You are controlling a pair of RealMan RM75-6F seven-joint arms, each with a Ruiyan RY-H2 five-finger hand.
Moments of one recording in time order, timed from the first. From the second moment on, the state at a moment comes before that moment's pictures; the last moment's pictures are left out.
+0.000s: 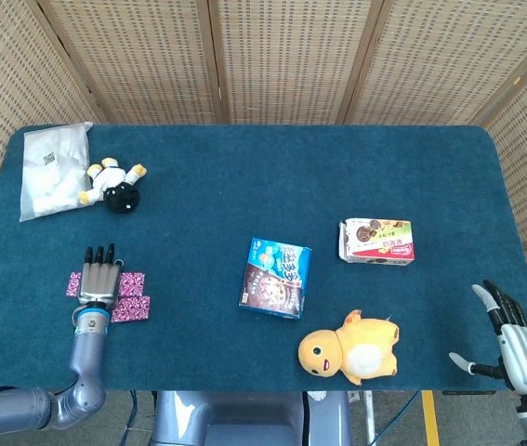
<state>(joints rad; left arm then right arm) -0.69 -1.61 -0.09 -1.54 0.46 1.27 1.07 0.03 -1.06 0.01 -1.71 -1.50 1.43 0.26</state>
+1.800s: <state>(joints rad) -0.67 -1.56 -0.10 -1.59 0.50 1.28 1.00 0.03 -1.06 0.01 -1.71 -1.50 1.42 0.27</state>
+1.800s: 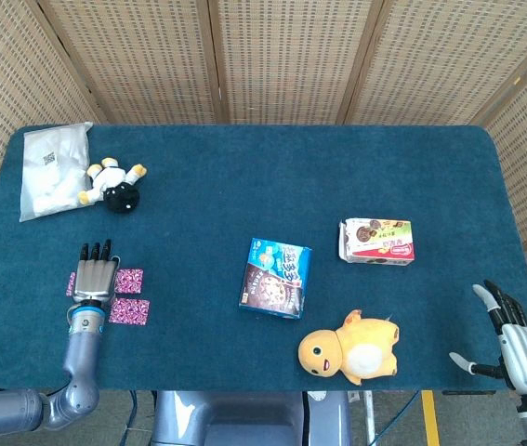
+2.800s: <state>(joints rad) -0.55 -1.41 -0.02 -1.51 0.63 1.19 0.82 0.03 -1.07 0.01 -1.71 -1.51 1.43 0.24</state>
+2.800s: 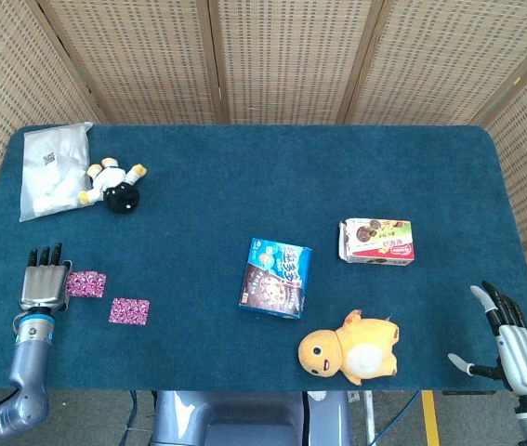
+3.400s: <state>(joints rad) -0.54 -1.44 -0.03 -1.46 0.64 1.17 0.83 0.03 -1.06 0.01 -1.71 -1.51 1.43 0.25</state>
